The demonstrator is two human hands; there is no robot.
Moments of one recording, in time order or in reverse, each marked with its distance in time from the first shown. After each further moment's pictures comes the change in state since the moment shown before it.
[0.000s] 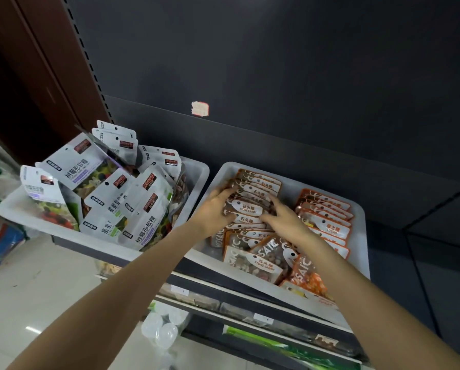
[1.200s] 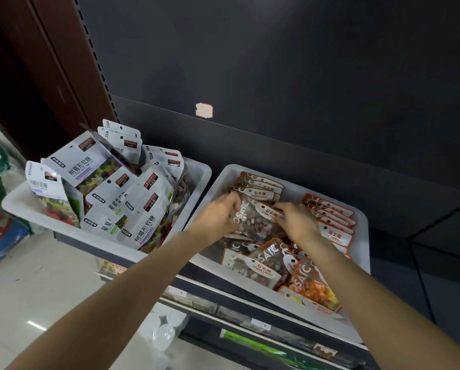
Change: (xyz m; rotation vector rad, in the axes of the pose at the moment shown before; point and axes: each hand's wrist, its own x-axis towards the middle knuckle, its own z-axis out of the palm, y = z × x) left_hand -0.010 0.008 0.005 0.092 0.036 0.066; right_hand 0.026 0.027 -0.010 -0.570 0.208 -0.122
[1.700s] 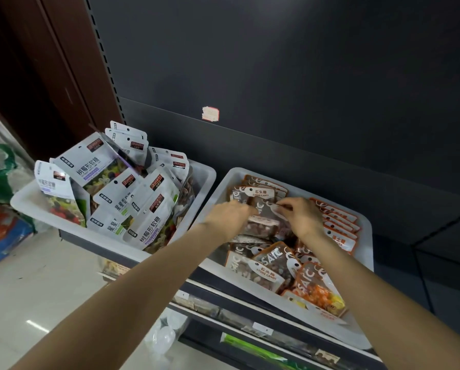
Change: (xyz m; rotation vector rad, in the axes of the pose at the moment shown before) left_hand 0.008 0.025 -0.002 0.474 -0.193 0.056; right_hand 0.014 0.006 -0.002 0.171 0.131 0.010
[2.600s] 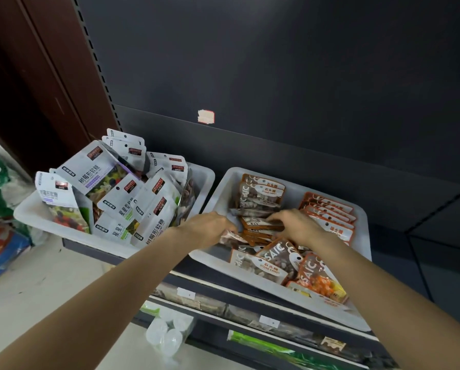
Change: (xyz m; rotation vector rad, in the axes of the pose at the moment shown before) left_hand -0.040 -0.033 -0.013 -0.015 -0.210 0.089; right_hand -0.023 -0.008 -0.003 -0.215 -0.407 -0.146
